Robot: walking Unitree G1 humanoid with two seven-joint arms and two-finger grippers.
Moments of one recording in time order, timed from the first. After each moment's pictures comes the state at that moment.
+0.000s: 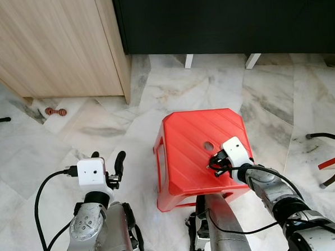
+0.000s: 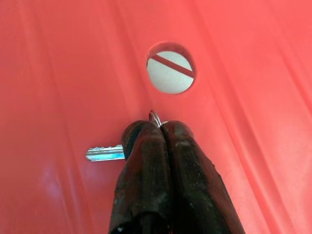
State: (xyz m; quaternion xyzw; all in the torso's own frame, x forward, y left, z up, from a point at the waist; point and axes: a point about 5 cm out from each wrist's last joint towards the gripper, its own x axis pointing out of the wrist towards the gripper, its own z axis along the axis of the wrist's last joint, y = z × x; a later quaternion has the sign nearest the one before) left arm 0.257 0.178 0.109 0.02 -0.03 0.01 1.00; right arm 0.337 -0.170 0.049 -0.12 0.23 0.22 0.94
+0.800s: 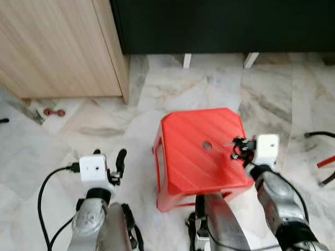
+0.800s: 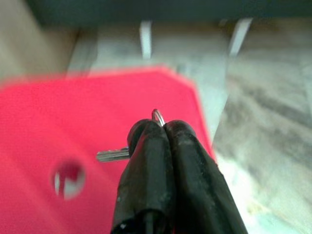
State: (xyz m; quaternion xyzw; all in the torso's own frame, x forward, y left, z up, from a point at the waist) left arm 0.270 0.176 0.109 0.02 -0.03 0.01 1.00; right arm 0.321 -0.194 0.080 0.07 0.03 0.00 1.00
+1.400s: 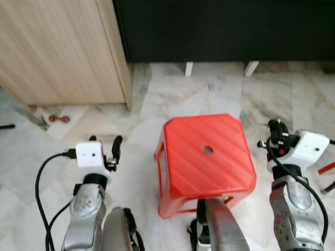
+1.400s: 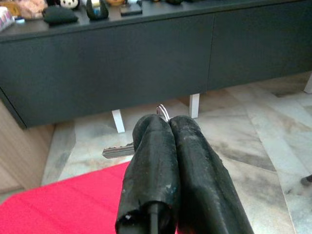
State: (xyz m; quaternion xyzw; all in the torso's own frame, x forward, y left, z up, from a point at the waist) left arm 0.294 0.184 0.121 0.03 -0.06 0.01 1.00; right arm 0.280 -0.206 0.121 0.10 -0.08 -0.11 0.99
